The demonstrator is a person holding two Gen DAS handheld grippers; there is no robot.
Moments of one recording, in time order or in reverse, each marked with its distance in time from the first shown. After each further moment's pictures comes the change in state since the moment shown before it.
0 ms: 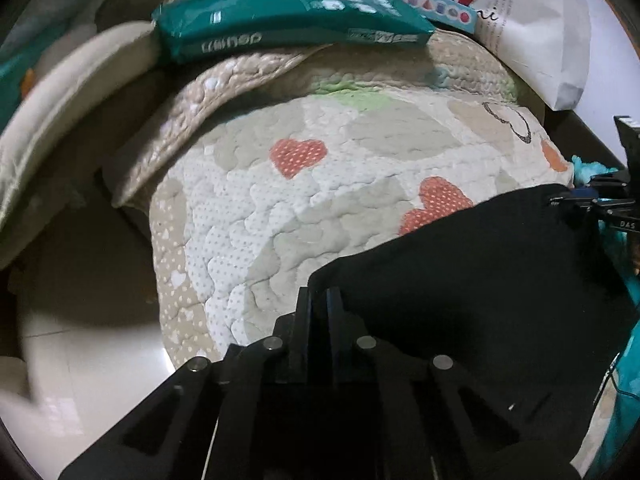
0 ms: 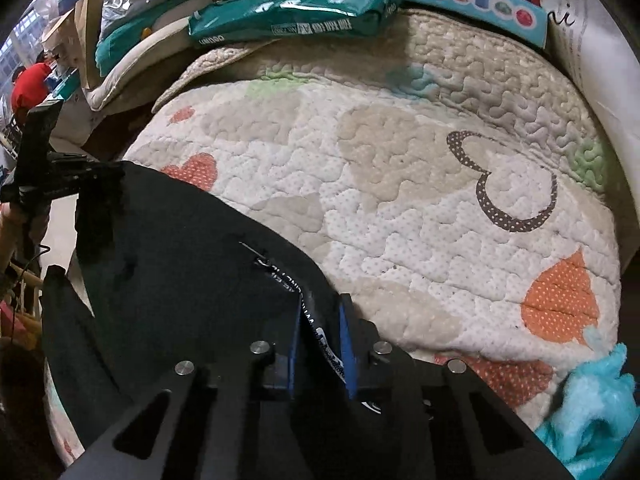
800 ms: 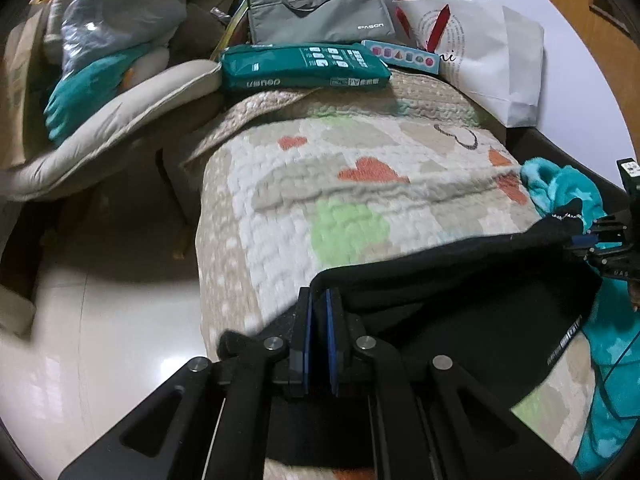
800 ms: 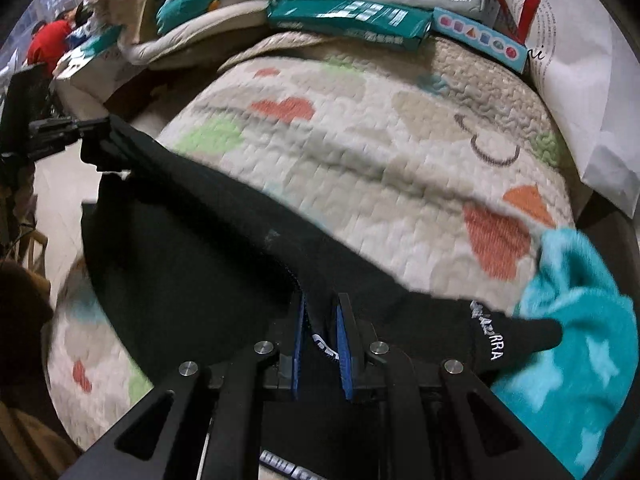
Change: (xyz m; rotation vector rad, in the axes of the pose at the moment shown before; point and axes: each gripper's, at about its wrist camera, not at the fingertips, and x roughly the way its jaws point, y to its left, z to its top) left arm -0.140 -0.057 -0.137 -0.083 -0.174 0.058; right arm -0.094 0.105 -0.126 -0.097 0.012 -0.098
